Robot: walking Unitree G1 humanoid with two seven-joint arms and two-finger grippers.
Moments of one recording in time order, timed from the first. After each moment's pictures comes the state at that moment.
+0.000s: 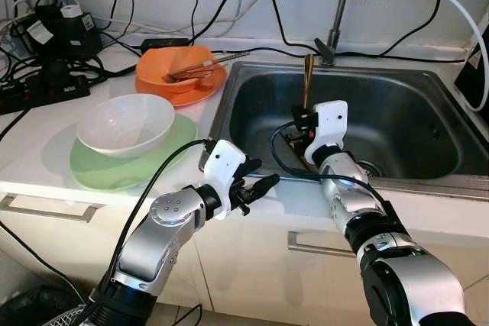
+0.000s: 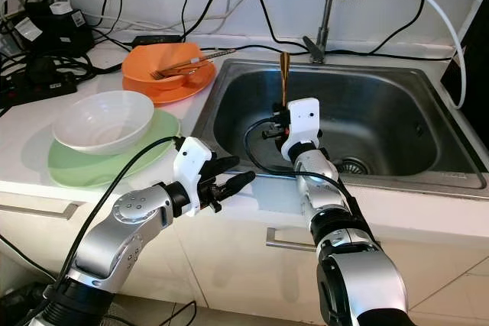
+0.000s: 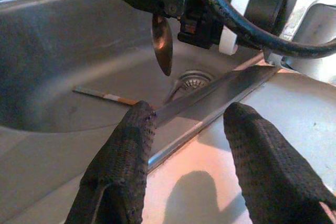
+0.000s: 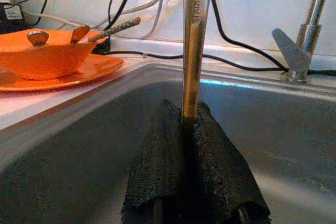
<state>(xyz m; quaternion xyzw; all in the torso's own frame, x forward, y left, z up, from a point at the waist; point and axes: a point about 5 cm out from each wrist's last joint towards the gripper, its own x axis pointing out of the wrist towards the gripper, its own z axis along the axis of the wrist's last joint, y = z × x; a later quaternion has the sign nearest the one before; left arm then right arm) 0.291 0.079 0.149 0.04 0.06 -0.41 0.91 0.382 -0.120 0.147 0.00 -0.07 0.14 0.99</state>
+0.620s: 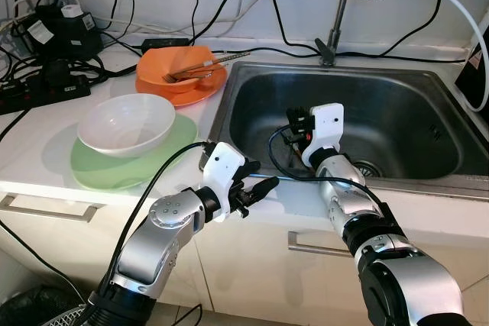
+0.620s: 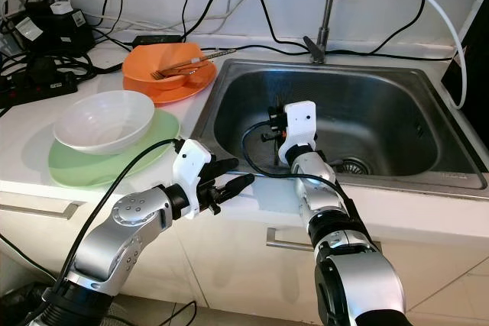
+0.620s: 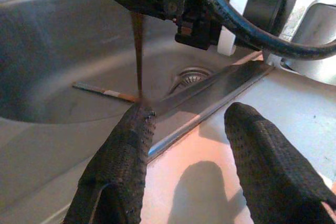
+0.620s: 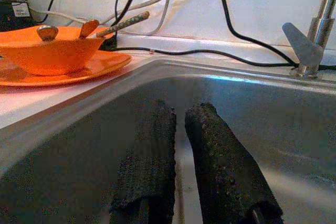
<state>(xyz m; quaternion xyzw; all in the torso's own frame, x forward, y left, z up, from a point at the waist) 0.289 0.080 0.146 0.04 0.06 -0.41 0.91 0.380 -0.115 0.144 0.00 -0.07 0.15 0.99</state>
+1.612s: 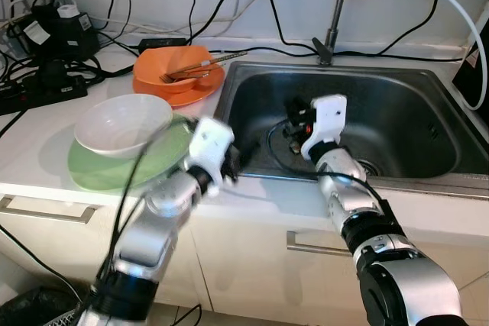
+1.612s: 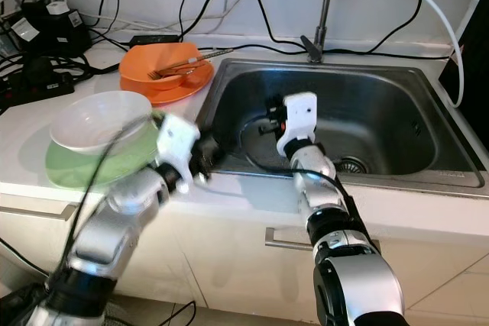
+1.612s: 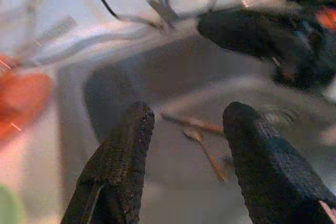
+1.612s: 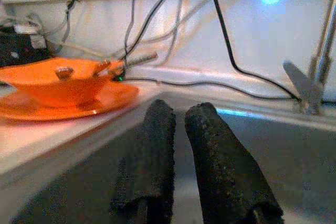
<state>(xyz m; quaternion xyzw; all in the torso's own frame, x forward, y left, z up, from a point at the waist) 0.315 0.094 0.184 0.07 -0.04 -0.28 0.96 0.381 -0.111 0.167 0.01 -0.13 0.17 0.98</state>
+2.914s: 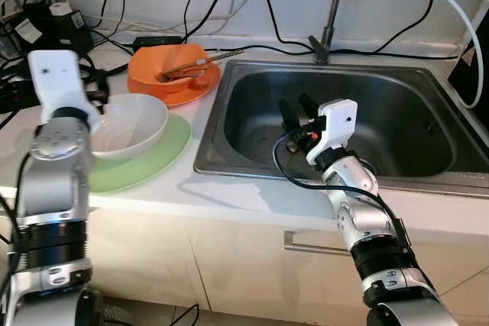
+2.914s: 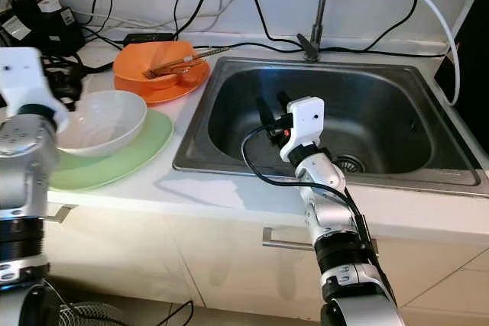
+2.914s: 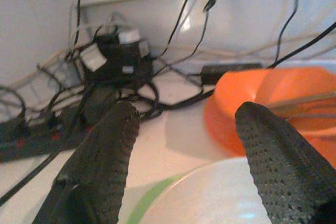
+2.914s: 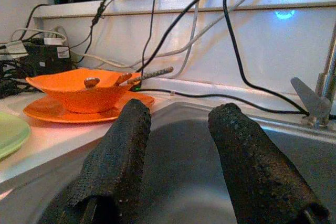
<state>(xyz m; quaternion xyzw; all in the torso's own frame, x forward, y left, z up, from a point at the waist) 0.341 0.261 0.243 0.05 -0.04 0.16 0.99 0.357 -0.114 0.171 0.01 -0.15 0.21 0.97</state>
